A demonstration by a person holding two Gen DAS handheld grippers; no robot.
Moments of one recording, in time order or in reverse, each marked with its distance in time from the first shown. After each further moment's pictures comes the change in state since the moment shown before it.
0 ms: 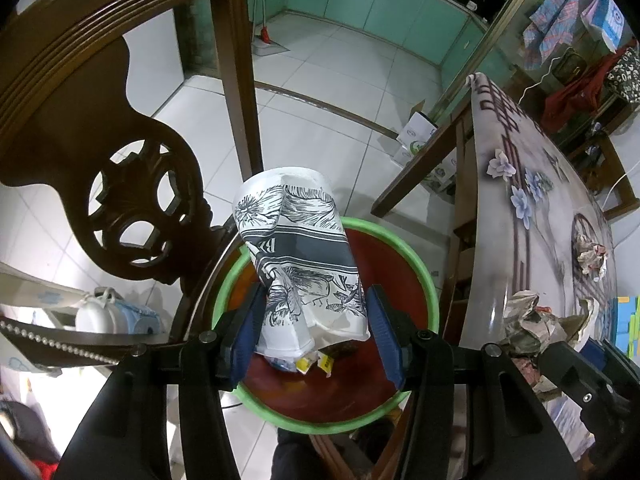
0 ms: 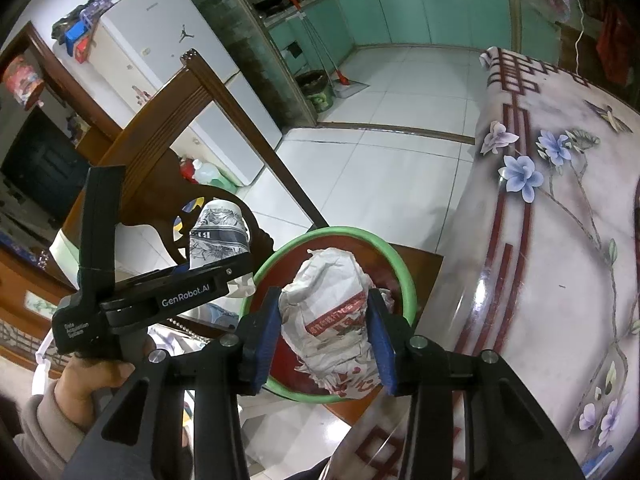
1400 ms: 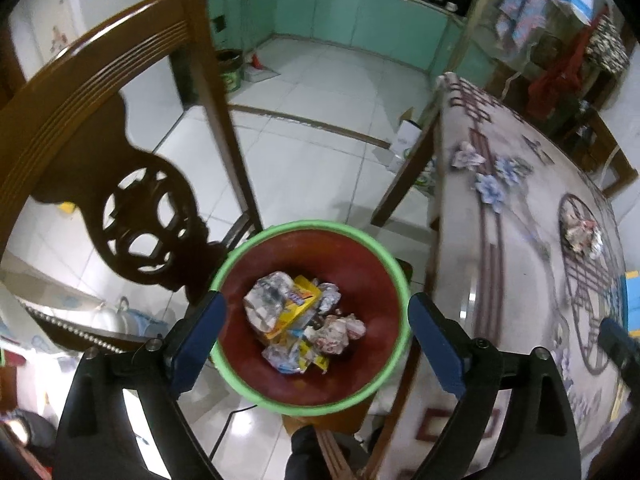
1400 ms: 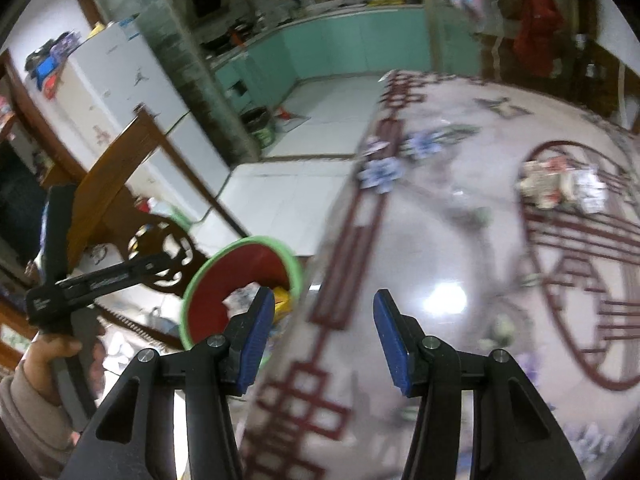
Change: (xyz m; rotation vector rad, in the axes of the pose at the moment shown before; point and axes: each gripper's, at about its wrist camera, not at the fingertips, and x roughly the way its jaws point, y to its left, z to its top) left arm -0.043 -0.055 -0.024 0.096 -0.081 0.044; right arm -0.112 -0.096 -0.054 0.101 -0.145 -0.178
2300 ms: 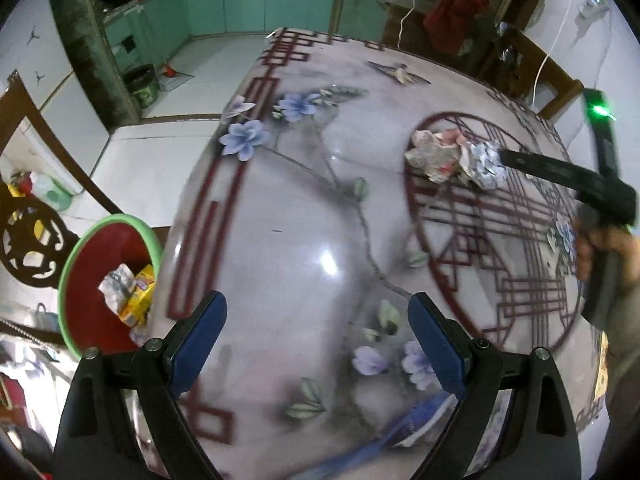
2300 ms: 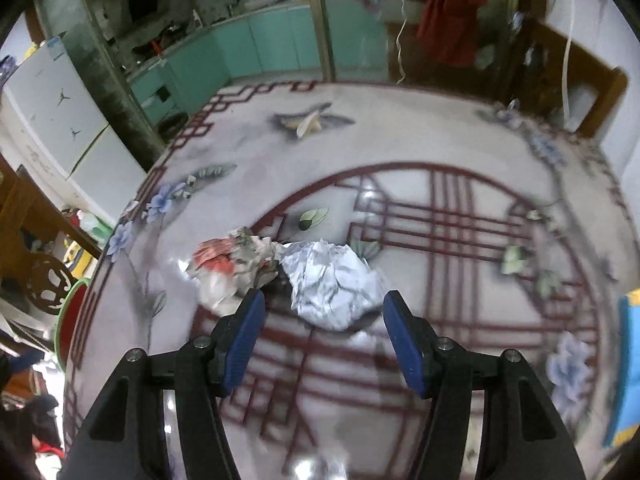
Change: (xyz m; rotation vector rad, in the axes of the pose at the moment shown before) left arm 0.001 -0.275 -0.047 0.188 0.065 -0.079; right arm 0.029 -0.332 0.113 0.015 0.060 -0.142
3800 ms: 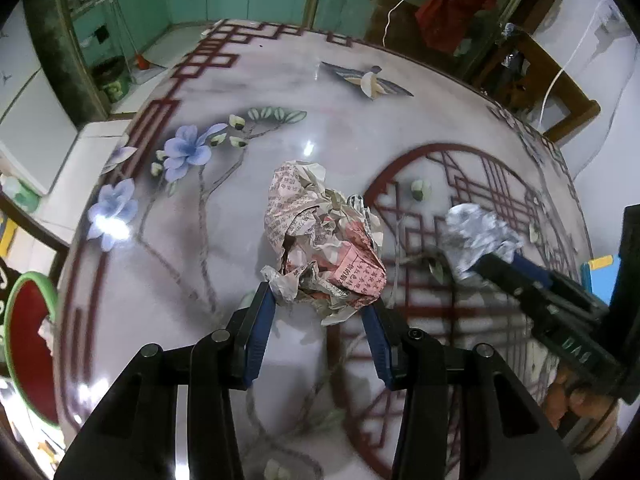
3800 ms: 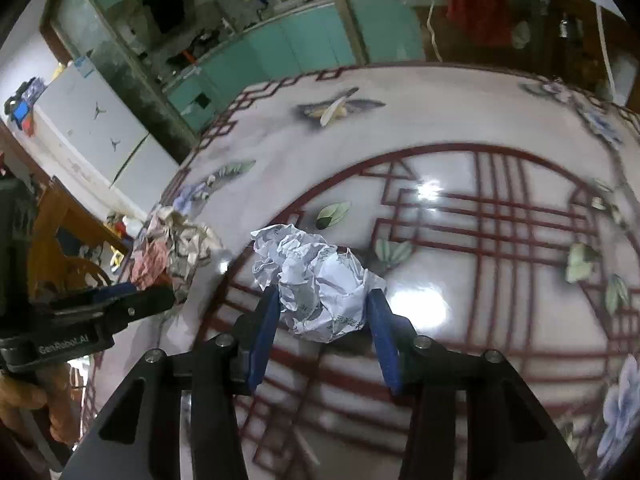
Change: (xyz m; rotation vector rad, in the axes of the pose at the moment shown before) left arm 0.098 -0.071 0.096 -0.044 0.034 -0.070; right arm 0.023 -0.024 -0.011 0.023 -0.030 0.203
